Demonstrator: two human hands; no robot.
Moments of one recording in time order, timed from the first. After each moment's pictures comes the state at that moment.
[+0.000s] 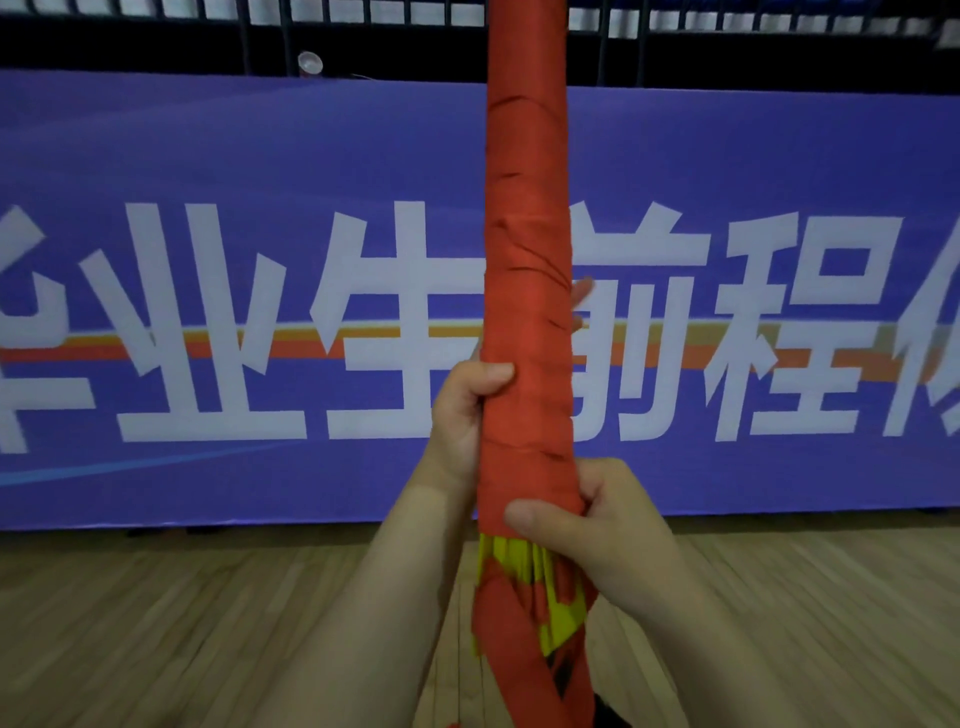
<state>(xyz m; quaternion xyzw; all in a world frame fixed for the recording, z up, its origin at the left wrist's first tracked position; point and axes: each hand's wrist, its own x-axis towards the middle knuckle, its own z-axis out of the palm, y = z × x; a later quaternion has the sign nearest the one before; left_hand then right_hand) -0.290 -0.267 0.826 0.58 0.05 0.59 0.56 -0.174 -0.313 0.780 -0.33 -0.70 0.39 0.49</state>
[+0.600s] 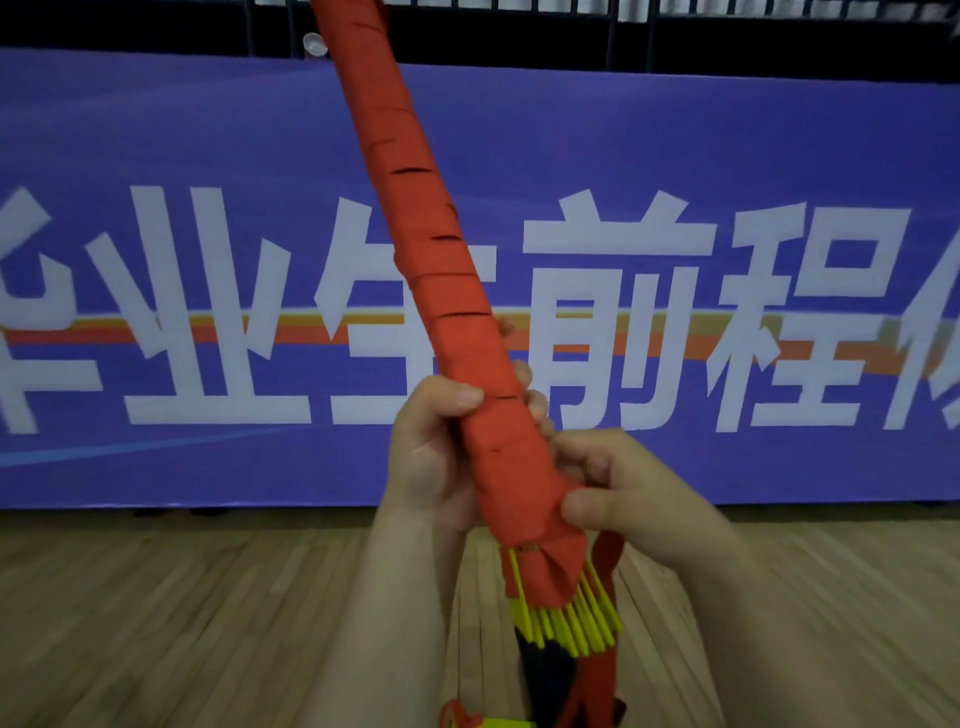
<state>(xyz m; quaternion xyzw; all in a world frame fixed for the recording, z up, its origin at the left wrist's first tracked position) -0.306 -0.286 0.797 0.47 -0.05 0.56 0.68 -0.147 -0.293 0.785 -0.25 -0.78 0.44 0.36</state>
